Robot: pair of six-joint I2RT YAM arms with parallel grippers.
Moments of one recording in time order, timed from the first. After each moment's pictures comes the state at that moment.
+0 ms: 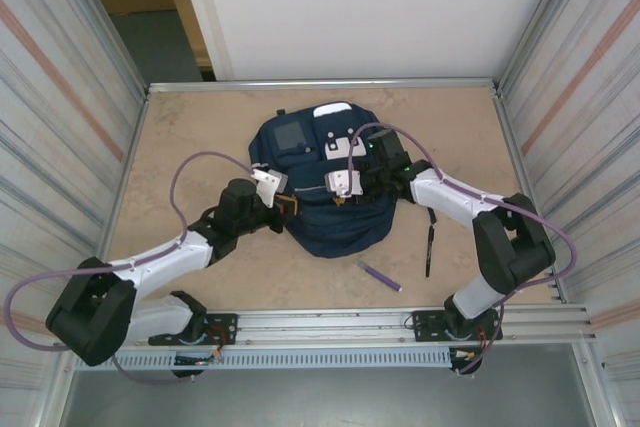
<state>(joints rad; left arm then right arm) -0.62 1.18 0.48 0.20 0.23 -0.28 0.54 1.58 0.97 -0.24 -0.57 -1.17</state>
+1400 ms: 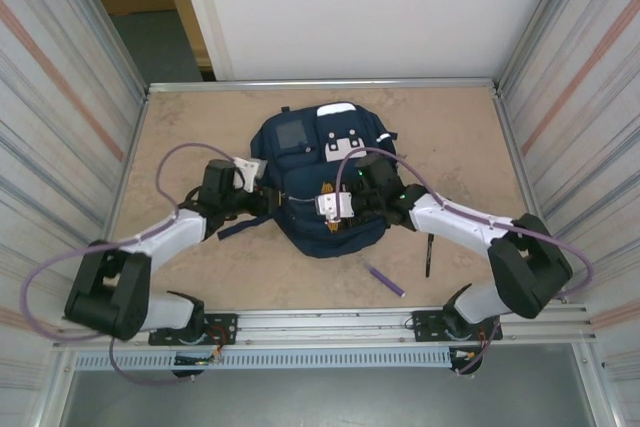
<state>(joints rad) -0.33 1.28 0.59 0.01 0.39 -0.21 0.69 1.42 0.82 -0.12 -0.39 -1.04</state>
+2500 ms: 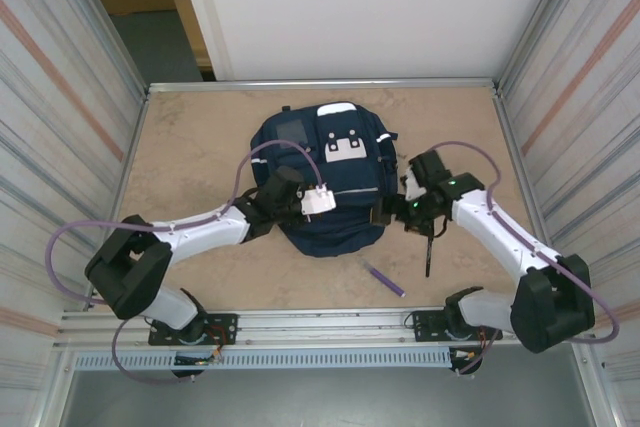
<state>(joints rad) -0.77 1.48 0.79 -0.02 -0.03 0.71 0.42 1.24 0.87 -0.89 -0.32 0.52</state>
